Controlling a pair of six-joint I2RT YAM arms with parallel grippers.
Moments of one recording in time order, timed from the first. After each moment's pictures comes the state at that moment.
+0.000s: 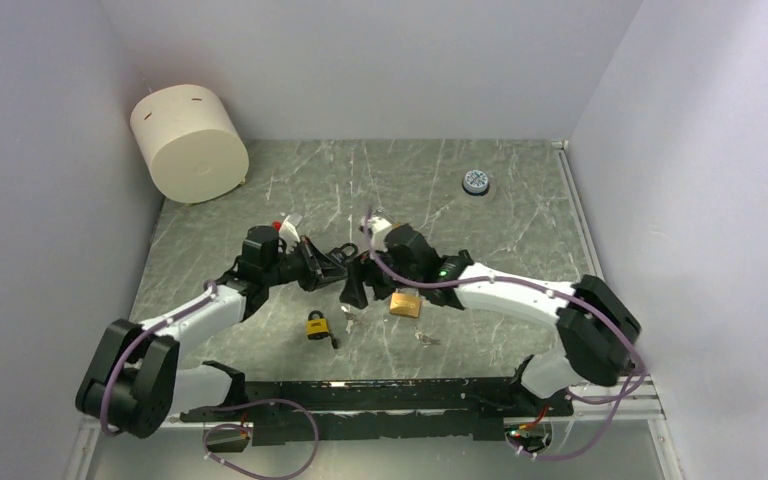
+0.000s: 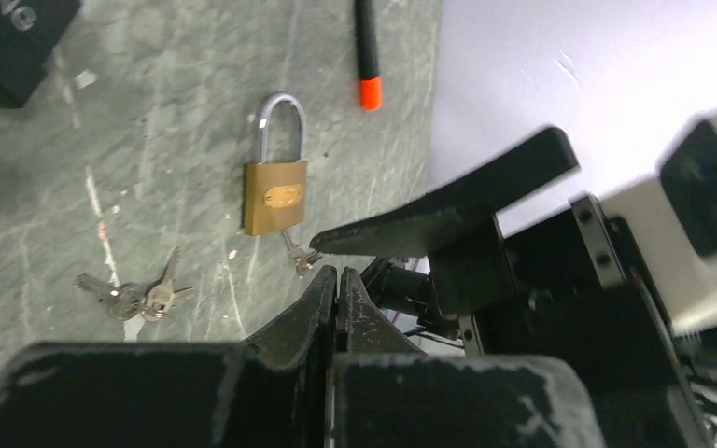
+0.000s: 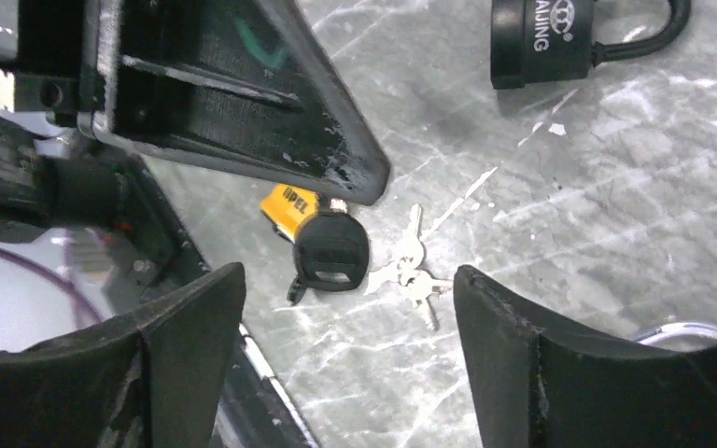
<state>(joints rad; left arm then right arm) -0.37 1.25 0.48 0.27 0.63 -1.09 0.92 1.51 0.92 -0.03 -0.22 0.40</state>
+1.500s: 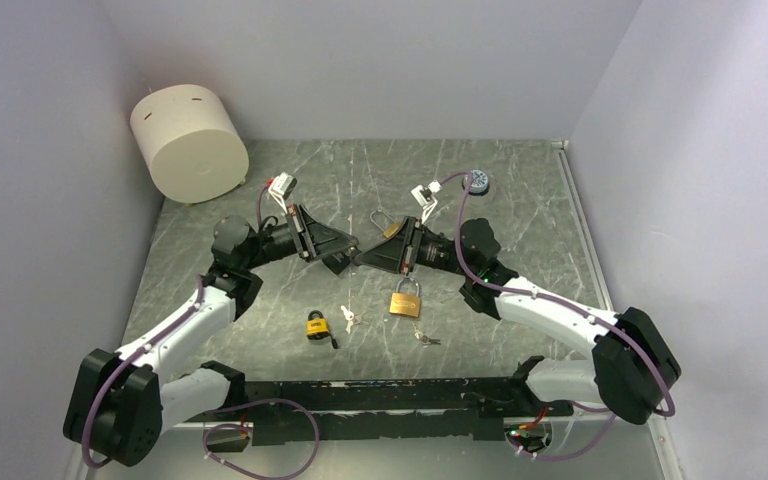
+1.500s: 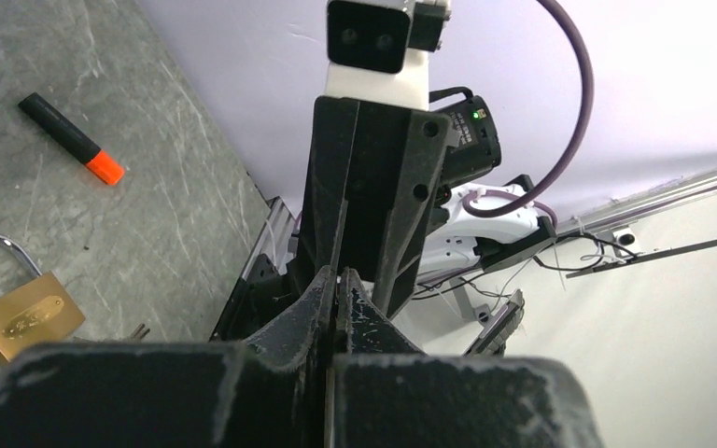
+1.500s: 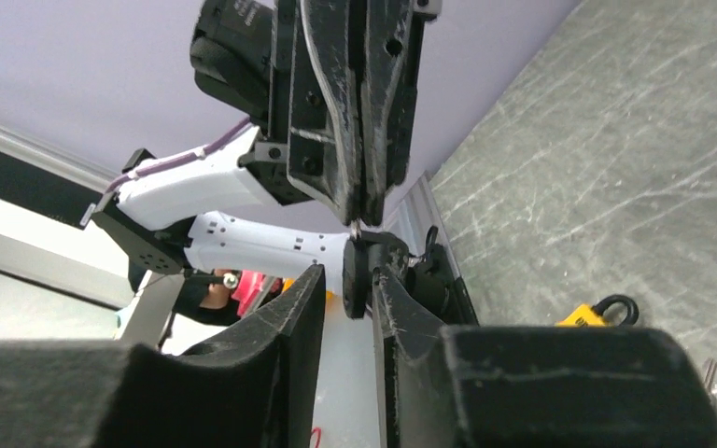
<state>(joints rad) -0.38 1.09 0.58 0.73 0.85 -1.27 0.72 1.23 0.66 0.70 -0.63 1.06</state>
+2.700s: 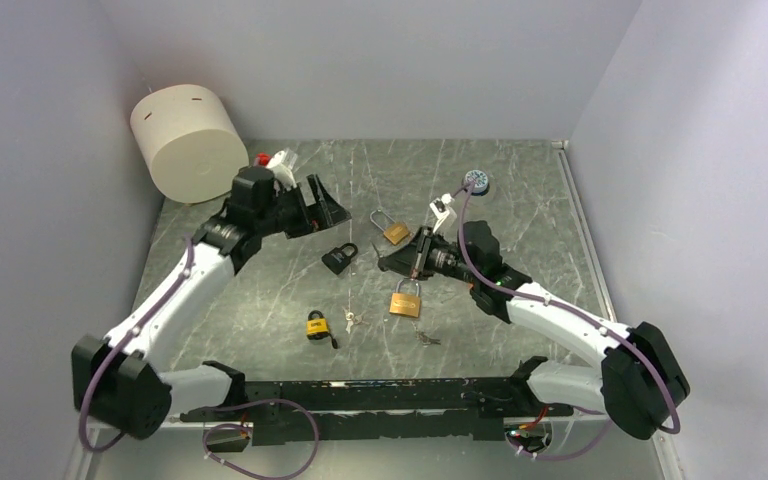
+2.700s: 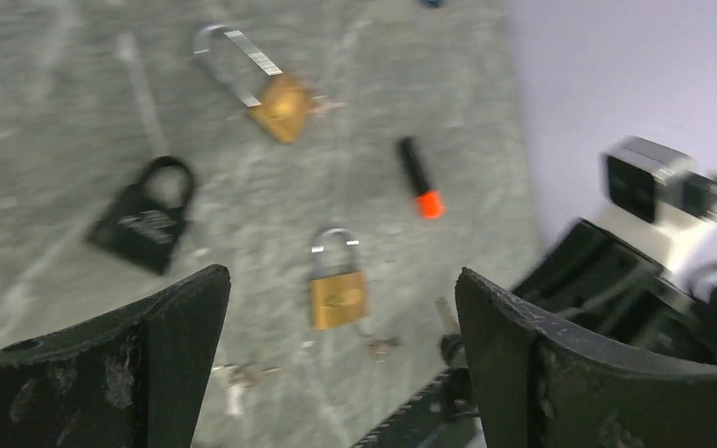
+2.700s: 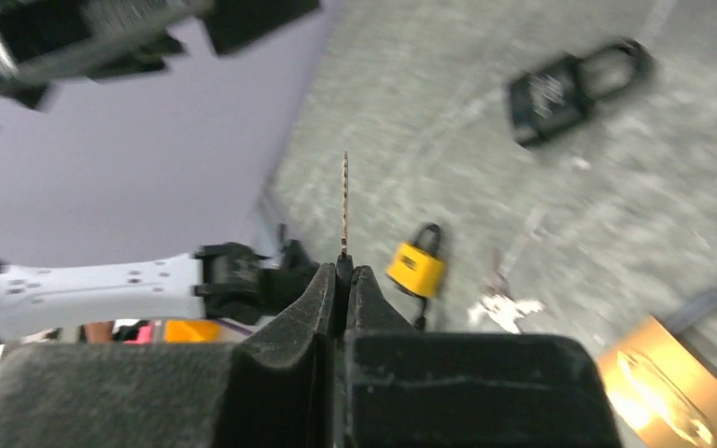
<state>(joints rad) -0.38 1.17 0.98 -0.23 0.38 -0.72 0.64 1.16 0.62 0.37 -0.47 0.90</state>
